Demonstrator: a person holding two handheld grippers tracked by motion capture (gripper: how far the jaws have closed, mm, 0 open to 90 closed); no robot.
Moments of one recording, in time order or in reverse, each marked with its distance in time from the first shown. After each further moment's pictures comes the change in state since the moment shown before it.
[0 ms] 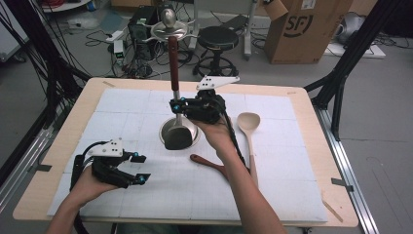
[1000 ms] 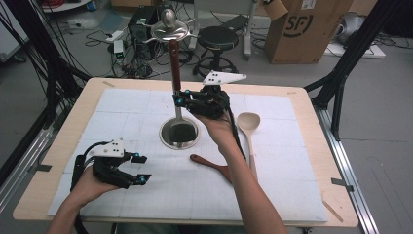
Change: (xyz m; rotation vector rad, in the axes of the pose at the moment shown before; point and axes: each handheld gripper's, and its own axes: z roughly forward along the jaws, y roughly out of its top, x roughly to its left) left arm -0.001 0.000 0.002 0.007 -0.002 0.002; right arm -0.008 0.006 -0.009 -0.074 -0.030 -0.002
